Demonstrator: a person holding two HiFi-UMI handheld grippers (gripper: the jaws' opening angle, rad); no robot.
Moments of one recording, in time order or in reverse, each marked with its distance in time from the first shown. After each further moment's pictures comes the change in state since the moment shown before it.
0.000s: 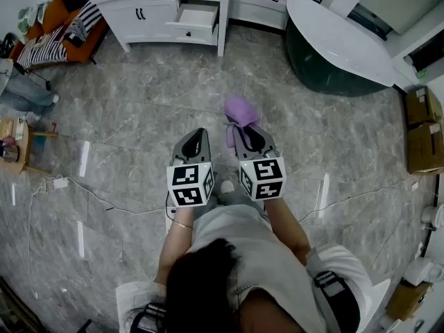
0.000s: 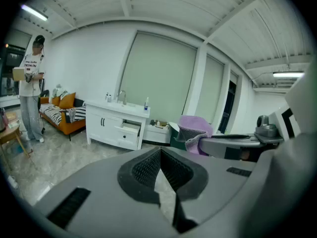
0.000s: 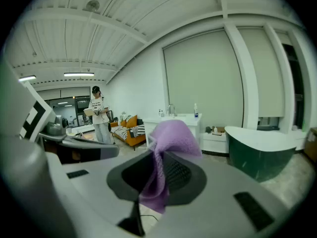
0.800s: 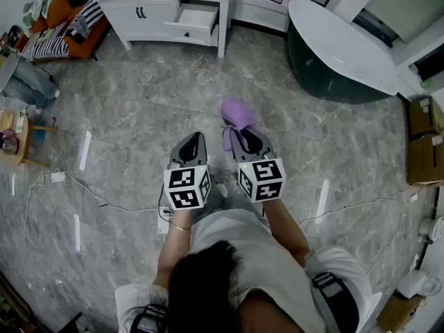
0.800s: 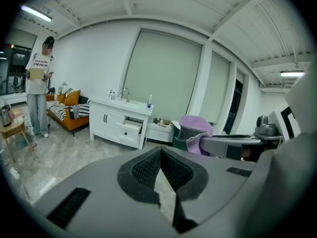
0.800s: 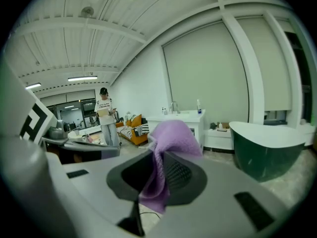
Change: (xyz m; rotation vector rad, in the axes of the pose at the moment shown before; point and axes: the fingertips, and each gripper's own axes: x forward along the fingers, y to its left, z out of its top) left arm 0.031 -0.030 -0.011 -0.032 0.016 0.056; right arm 0.004 -0.047 -0.009 0.029 0.021 0.082
